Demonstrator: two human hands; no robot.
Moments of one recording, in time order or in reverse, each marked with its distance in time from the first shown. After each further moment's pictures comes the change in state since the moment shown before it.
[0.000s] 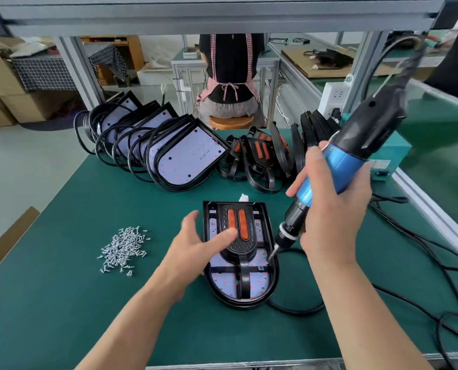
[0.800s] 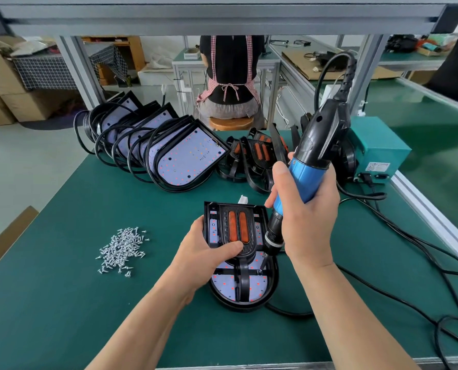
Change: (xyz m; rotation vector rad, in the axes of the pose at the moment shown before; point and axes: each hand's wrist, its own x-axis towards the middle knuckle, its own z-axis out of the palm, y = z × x) left_hand 0.011 -0.011 0.016 -0.162 -0.052 0.112; right_hand -0.011 0.016 0.010 -0.081 -0.126 0.007
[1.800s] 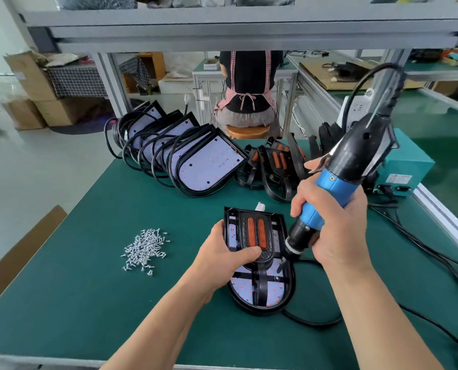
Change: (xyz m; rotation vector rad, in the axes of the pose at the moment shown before) left_hand -0.002 0.006 0.003 0.054 -0.016 -0.008; right_hand 0.011 -0.008 -0.016 0.217 -0.217 0.098
